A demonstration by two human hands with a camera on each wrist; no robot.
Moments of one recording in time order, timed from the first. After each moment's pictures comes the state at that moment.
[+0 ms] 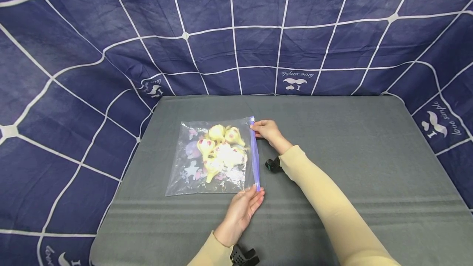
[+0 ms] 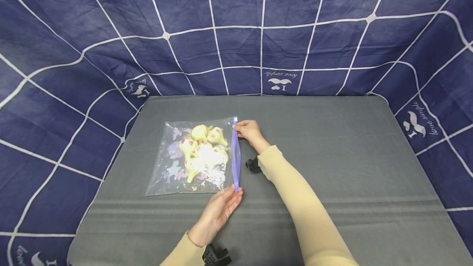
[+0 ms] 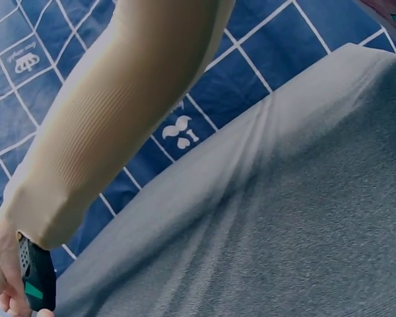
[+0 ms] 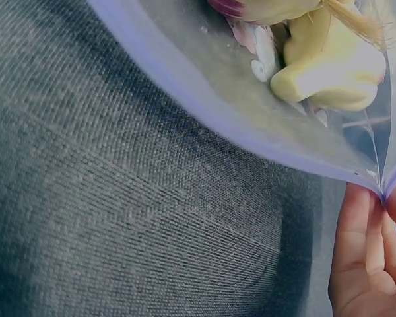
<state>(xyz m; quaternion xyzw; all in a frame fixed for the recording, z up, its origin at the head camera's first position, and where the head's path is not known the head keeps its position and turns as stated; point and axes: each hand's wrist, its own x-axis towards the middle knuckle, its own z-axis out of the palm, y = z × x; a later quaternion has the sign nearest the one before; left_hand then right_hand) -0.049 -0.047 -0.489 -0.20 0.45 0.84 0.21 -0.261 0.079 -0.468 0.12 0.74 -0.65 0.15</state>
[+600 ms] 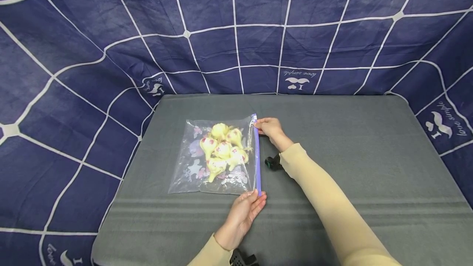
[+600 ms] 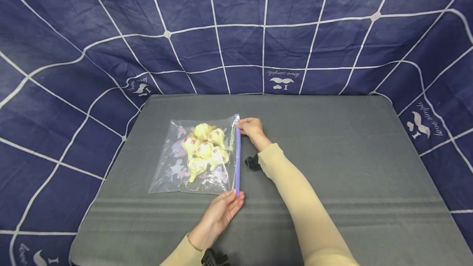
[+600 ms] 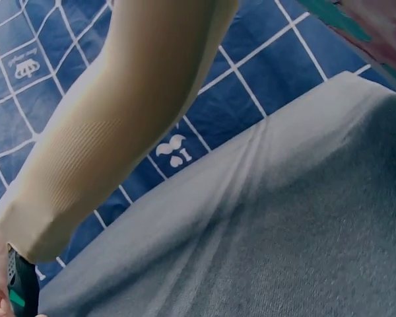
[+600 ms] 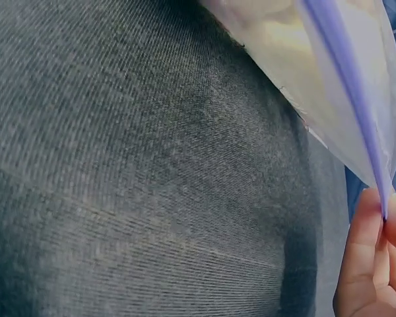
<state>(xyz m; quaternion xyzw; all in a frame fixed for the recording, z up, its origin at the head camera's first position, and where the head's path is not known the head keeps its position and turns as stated) -0.041 -0.047 -0.487 -0.21 0.48 0.82 0.22 -0.269 0.080 -0.465 0.16 0.73 -0.65 0.13</state>
